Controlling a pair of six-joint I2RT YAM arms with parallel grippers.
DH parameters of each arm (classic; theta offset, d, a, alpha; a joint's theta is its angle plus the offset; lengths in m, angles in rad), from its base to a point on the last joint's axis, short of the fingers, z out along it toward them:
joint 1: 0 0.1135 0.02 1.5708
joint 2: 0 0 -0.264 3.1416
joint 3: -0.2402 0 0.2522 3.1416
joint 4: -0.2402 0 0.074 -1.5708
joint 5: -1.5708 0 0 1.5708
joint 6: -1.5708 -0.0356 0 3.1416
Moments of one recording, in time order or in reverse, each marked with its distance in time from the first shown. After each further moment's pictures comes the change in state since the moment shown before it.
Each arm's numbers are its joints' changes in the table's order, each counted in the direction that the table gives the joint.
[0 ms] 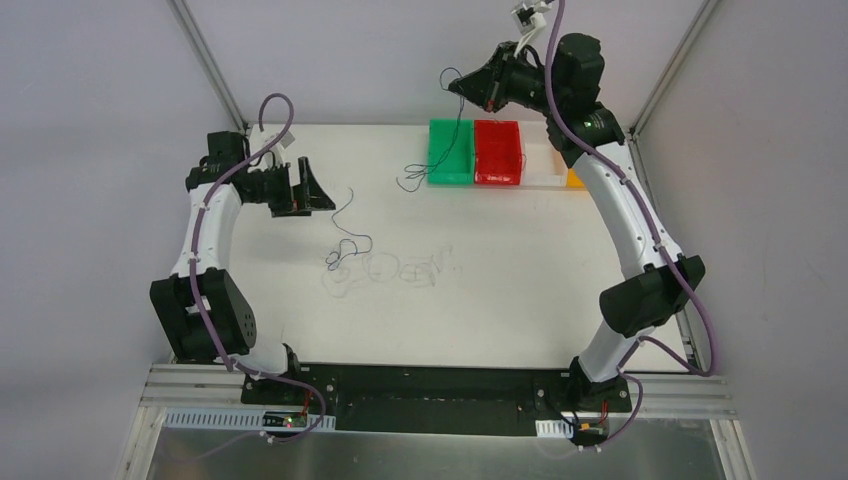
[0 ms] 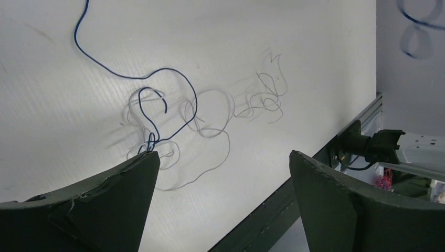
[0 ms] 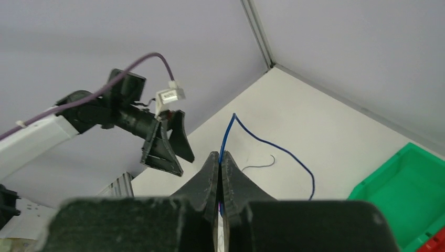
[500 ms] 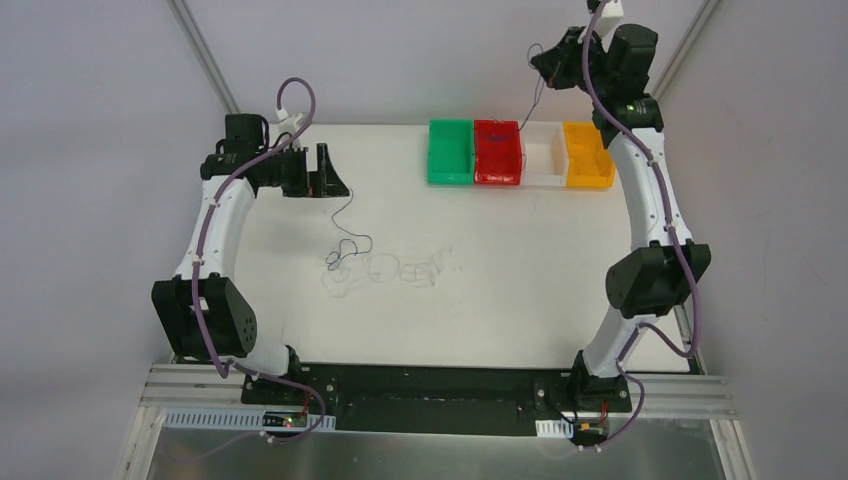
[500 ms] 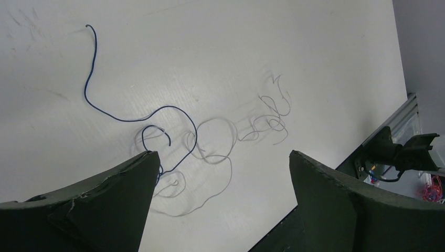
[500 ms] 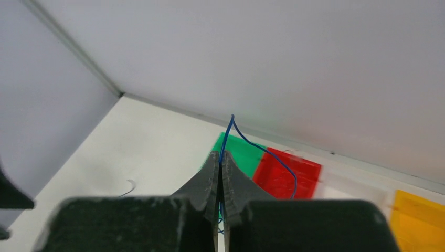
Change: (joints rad) left arm -0.127 0.007 -0.116 0.060 0.090 0.011; right arm -0.244 -0.057 -0.009 -0.068 -0.215 0.211
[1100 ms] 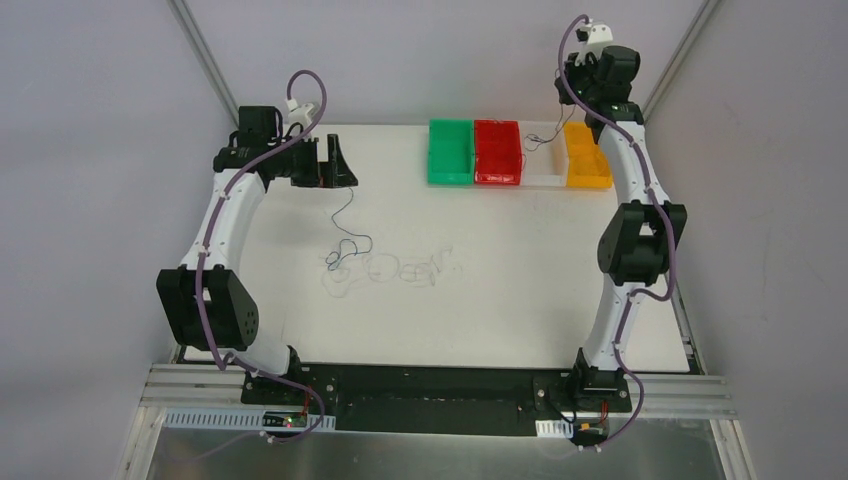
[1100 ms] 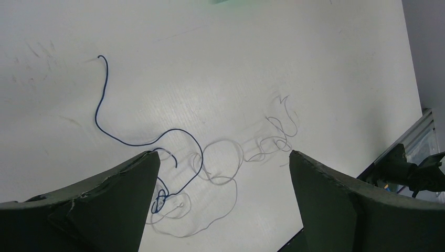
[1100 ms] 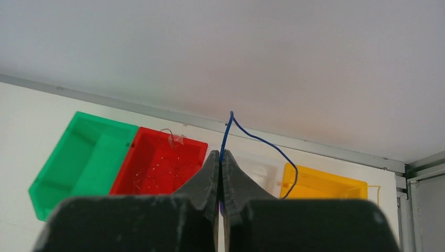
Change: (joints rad) left arm -0.083 -0.041 -0.040 0.105 0.097 0.073; right arm -0.117 -0.286 -0.061 0.071 -0.215 0.277
